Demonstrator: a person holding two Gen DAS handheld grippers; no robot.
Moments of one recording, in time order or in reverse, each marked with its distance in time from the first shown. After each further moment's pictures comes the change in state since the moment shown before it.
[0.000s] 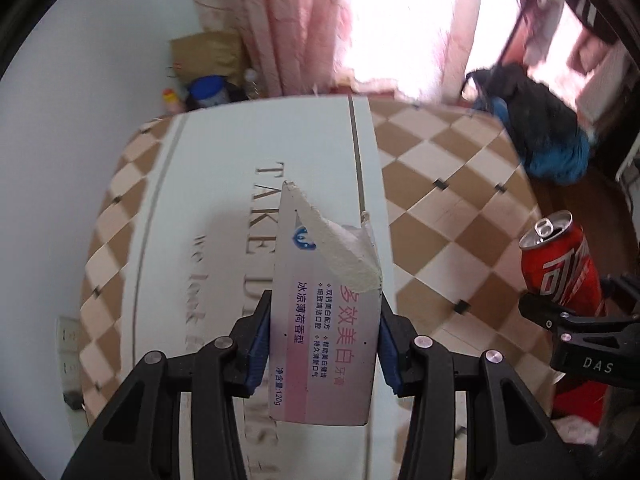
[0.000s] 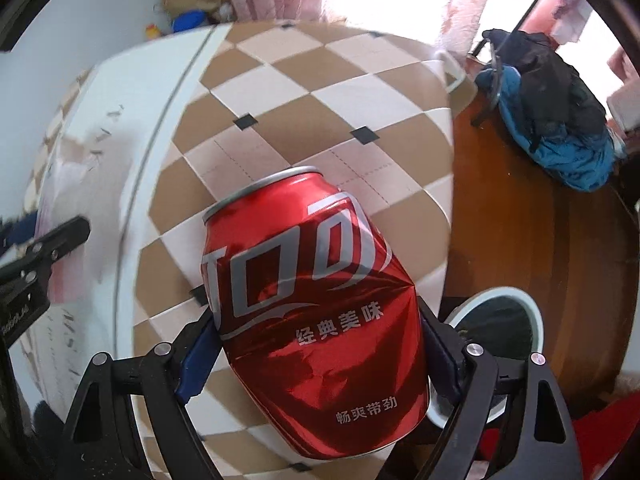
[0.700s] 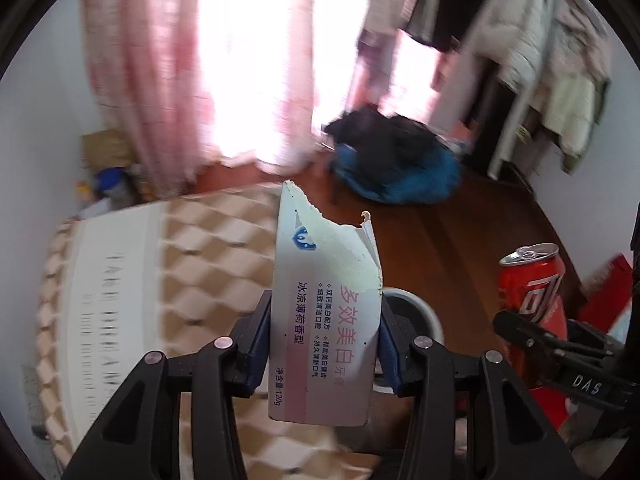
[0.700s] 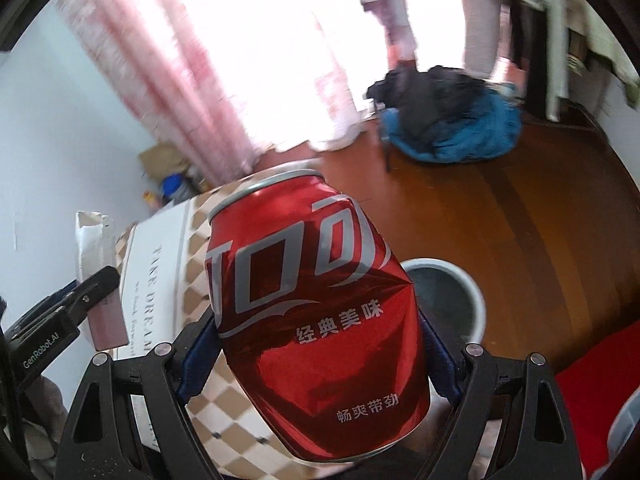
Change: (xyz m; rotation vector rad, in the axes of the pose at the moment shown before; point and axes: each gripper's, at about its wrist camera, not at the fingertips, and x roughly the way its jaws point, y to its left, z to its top) left arm -0.156 -0.230 -0.027 0.205 -0.173 -0.307; right arm -0.224 -0.196 -0.175 0.395 -0.382 0.074
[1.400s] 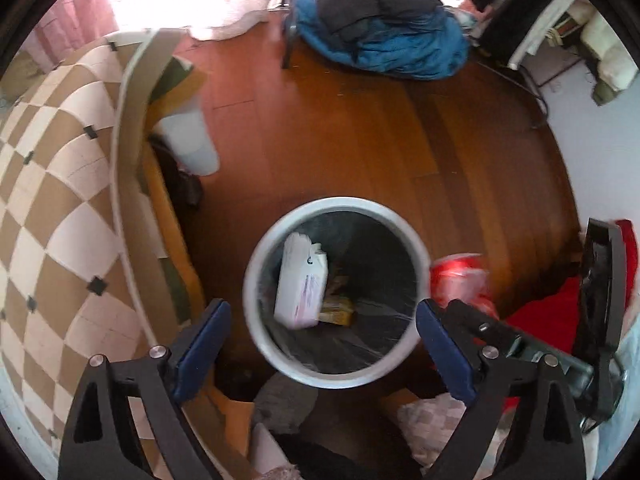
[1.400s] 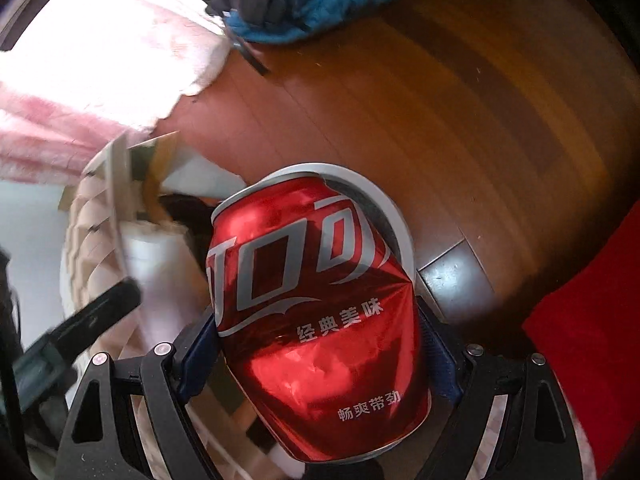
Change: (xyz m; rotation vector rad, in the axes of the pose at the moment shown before) left arm 0.254 -0.075 -0.011 -0.032 0.448 -0.039; right arm 0.209 -0.249 -0.040 0.443 0.364 0.011
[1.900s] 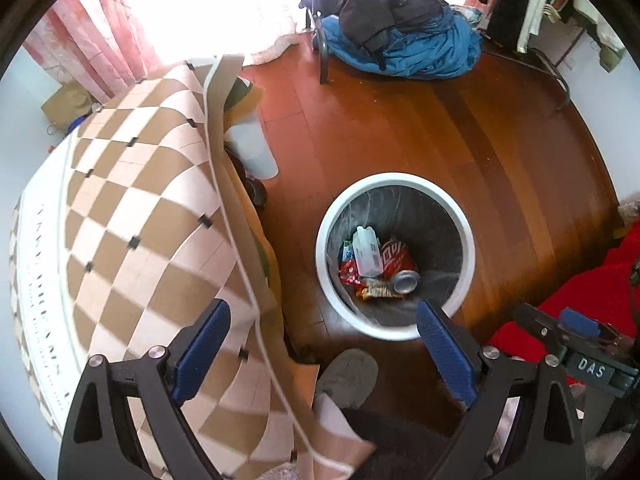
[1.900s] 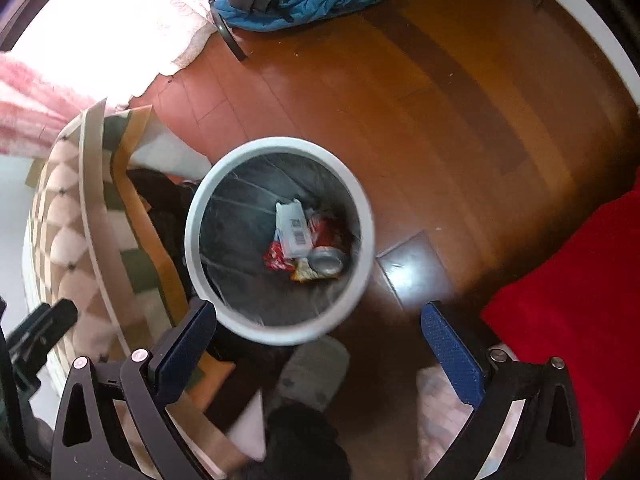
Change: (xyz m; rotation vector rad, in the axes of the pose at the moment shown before) left arm -0.065 0.004 -0.074 0.085 -0.075 0.192; right arm -0.034 0.013 -0.052 -0.103 -0.023 -0.191
